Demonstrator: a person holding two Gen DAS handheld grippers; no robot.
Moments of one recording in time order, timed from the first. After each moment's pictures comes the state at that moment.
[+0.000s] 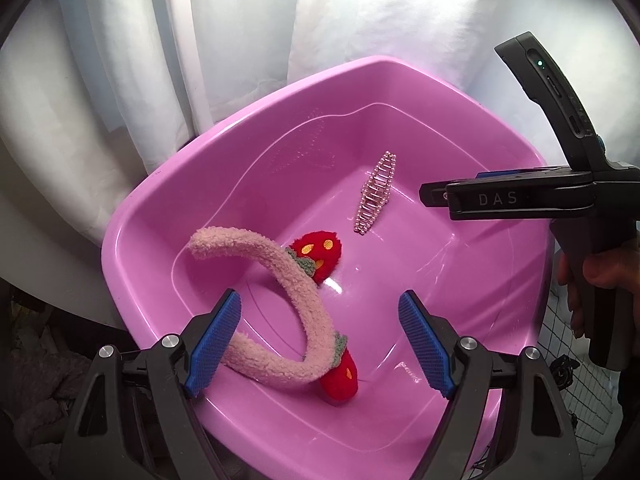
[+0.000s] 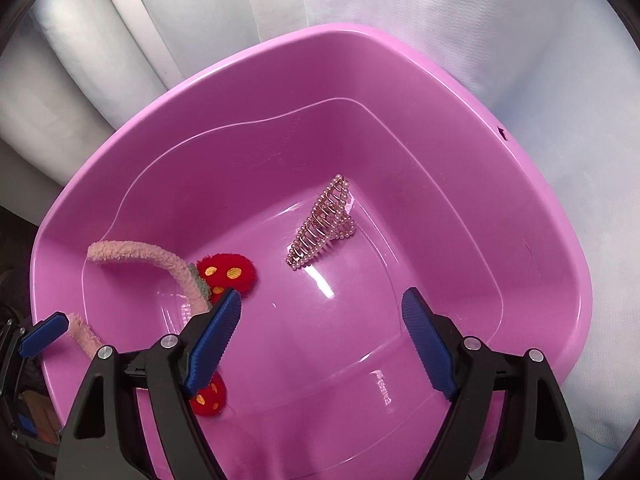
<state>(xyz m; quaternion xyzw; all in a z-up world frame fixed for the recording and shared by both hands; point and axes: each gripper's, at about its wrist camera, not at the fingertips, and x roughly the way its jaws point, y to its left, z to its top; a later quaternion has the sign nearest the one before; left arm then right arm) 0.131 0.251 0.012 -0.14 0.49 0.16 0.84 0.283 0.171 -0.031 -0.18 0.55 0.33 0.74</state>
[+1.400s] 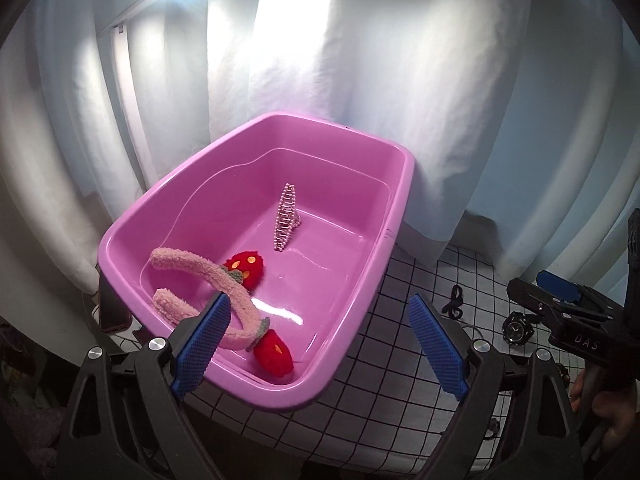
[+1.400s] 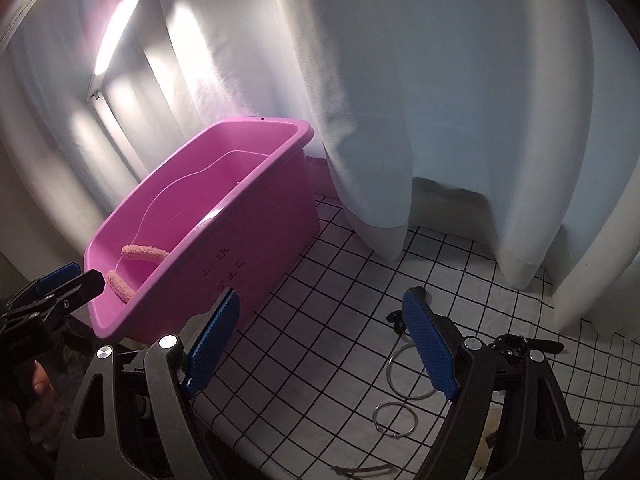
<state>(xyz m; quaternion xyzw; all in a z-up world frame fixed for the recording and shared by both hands) 0.071 0.145 0.064 -0.08 0.40 0.06 0.91 0.103 -0.089 0.006 0.04 0.43 0.20 0.88</state>
